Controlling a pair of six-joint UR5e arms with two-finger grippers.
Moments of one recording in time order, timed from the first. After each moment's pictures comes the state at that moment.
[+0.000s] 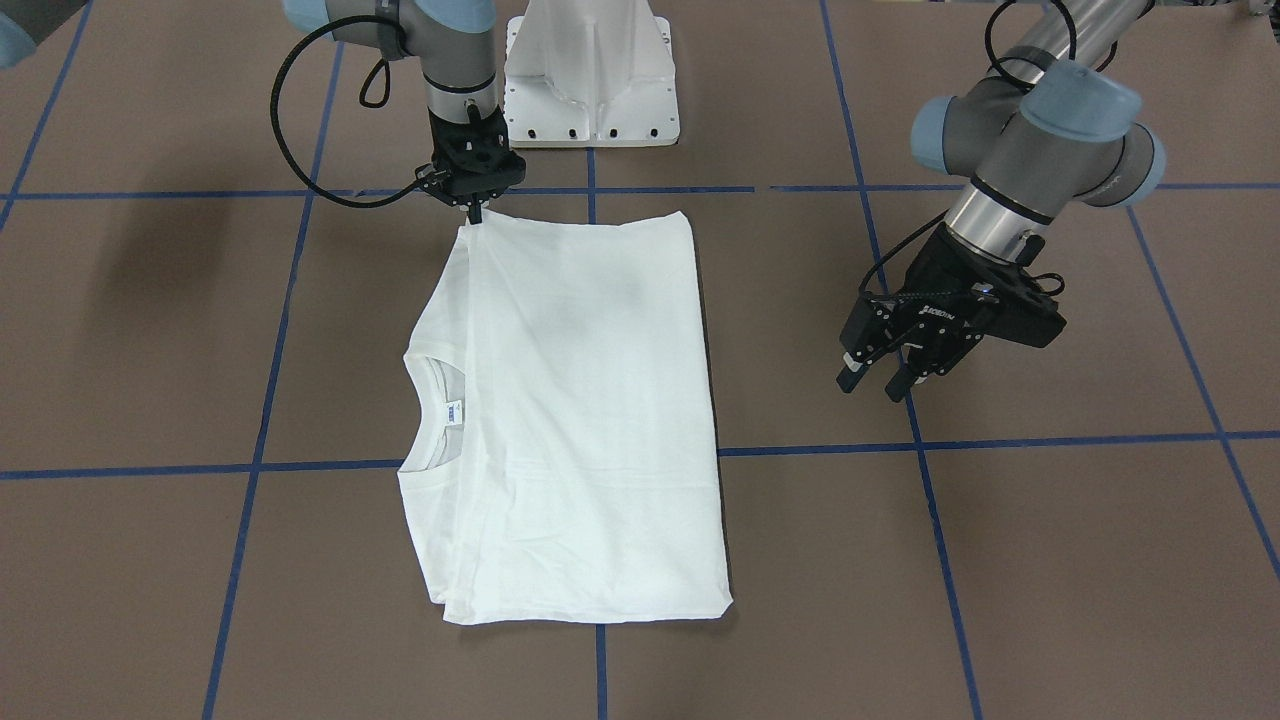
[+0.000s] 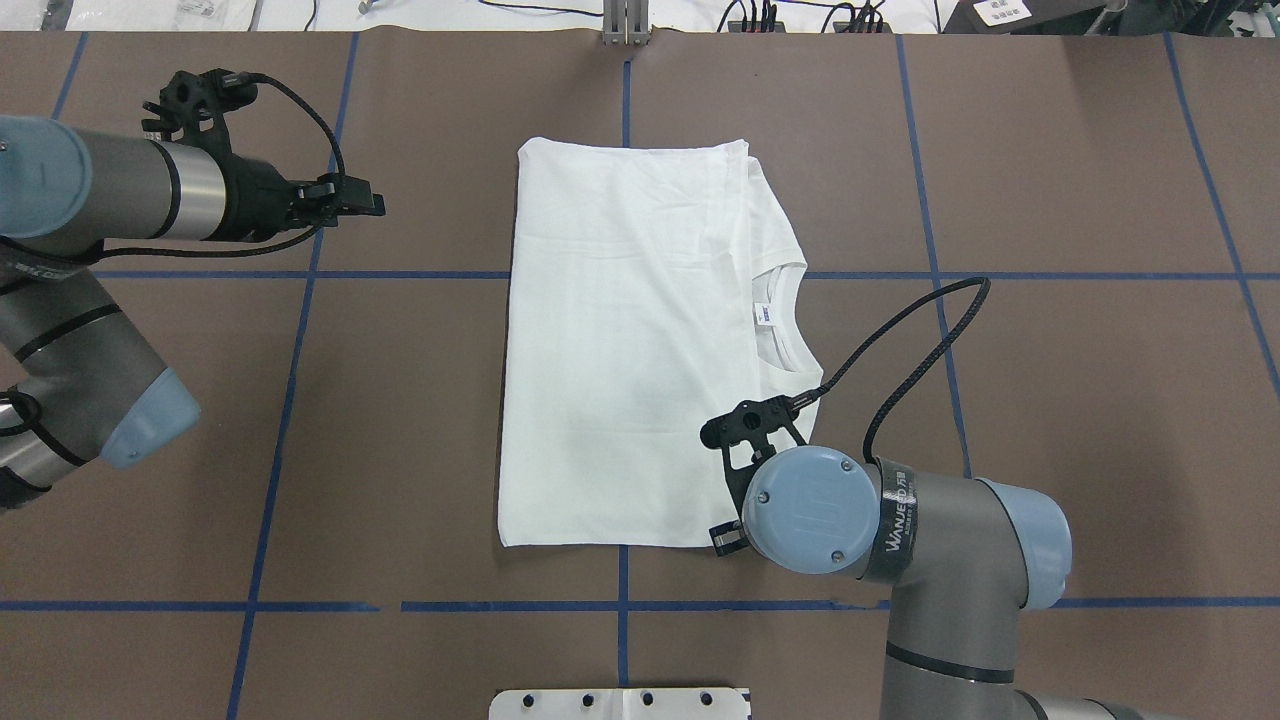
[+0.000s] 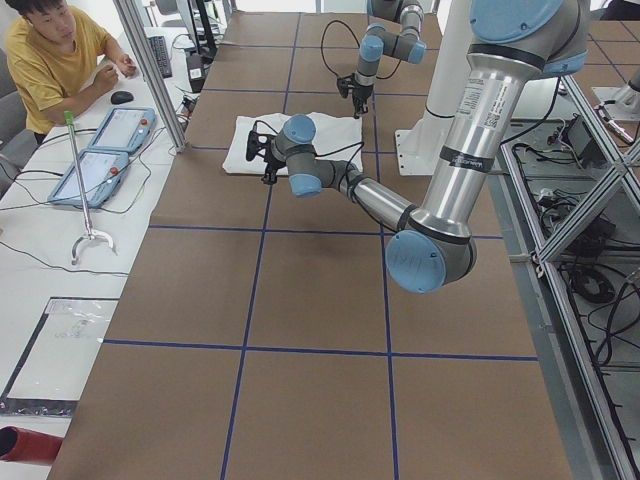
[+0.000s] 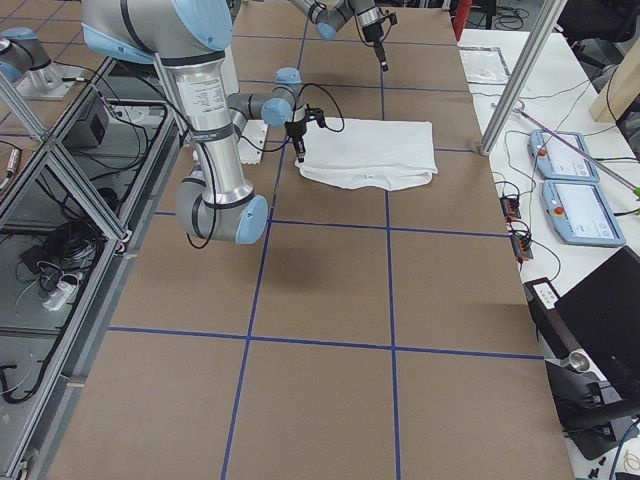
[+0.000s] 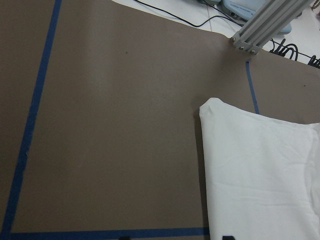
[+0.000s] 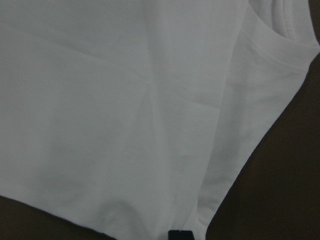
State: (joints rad) left arm -0.84 -1.89 -1.67 -2.38 -1.89 -1.25; right arm 0.26 -1.14 1.98 -1.74 1.63 1.08
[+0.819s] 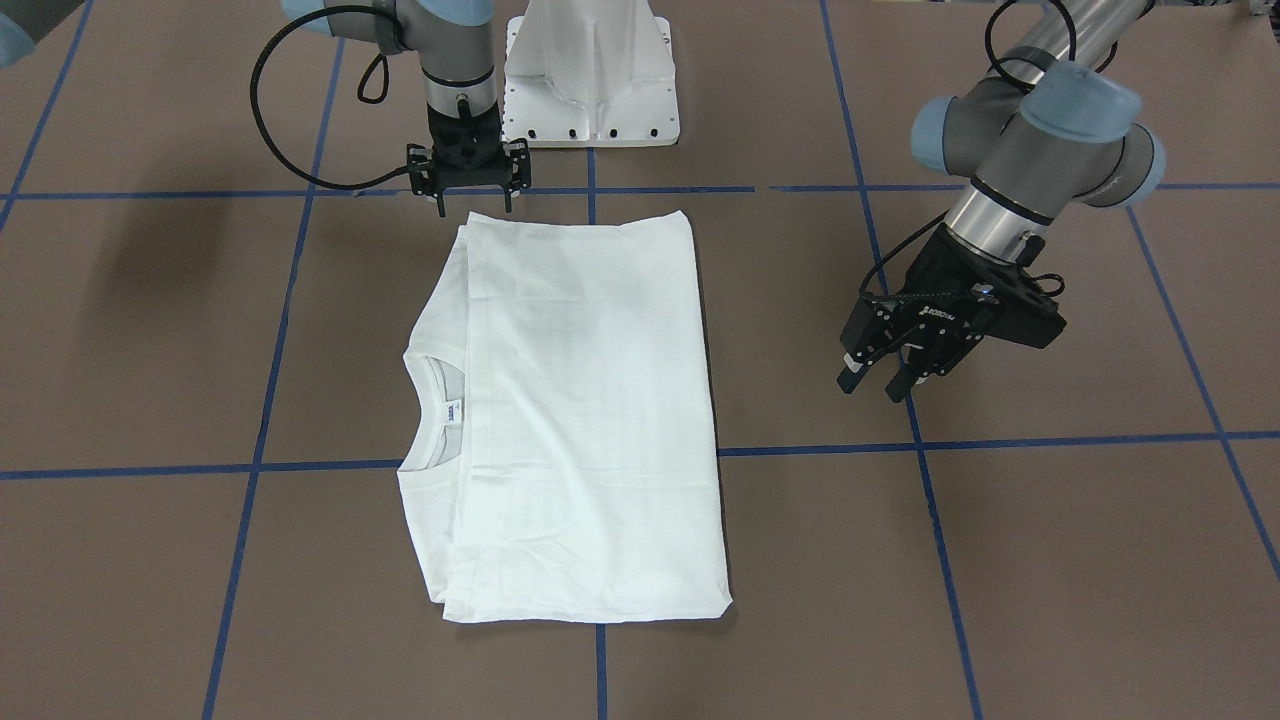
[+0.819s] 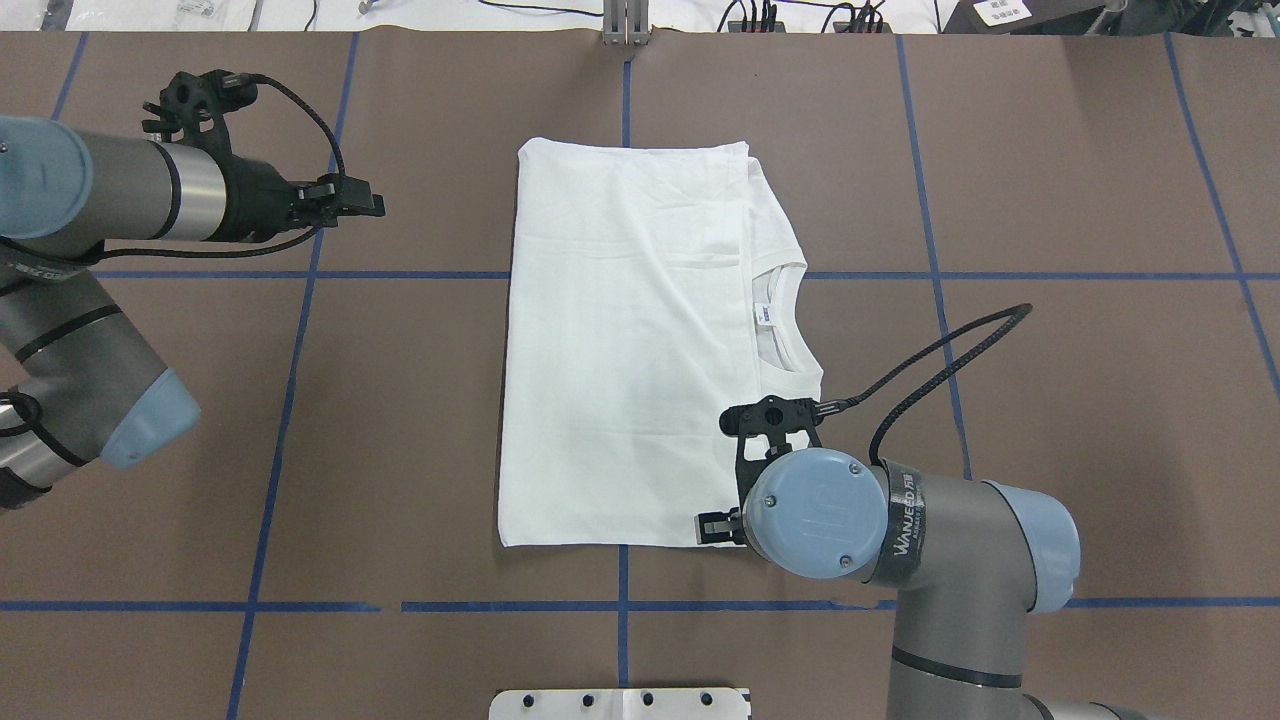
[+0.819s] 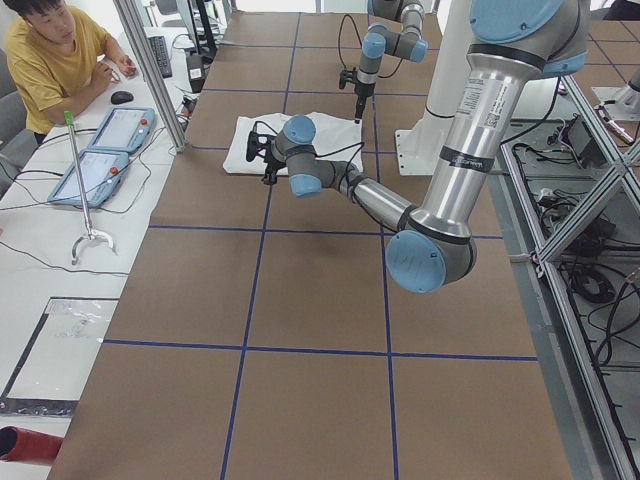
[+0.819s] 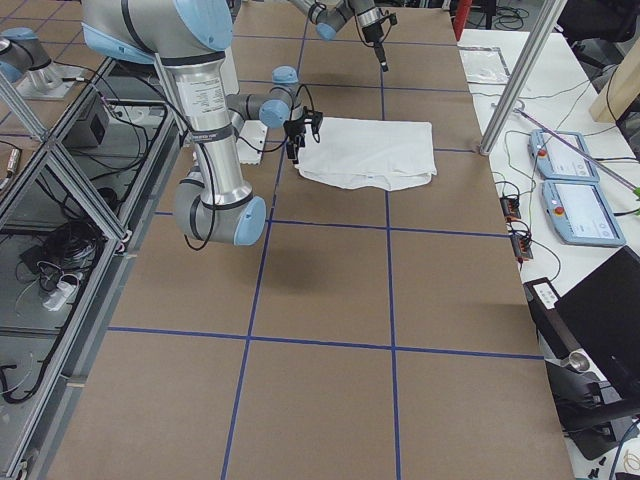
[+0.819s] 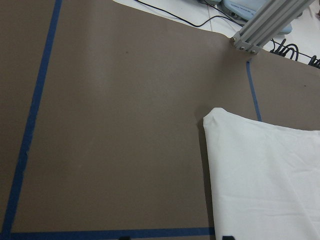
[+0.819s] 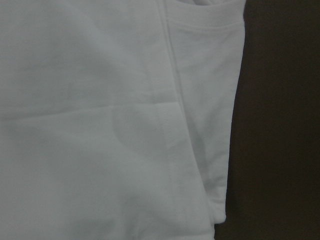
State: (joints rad) left arm -0.84 -1.89 -1.67 -2.38 -1.89 -1.25; right arm 0.25 -1.17 2.00 -1.64 1.62 1.67
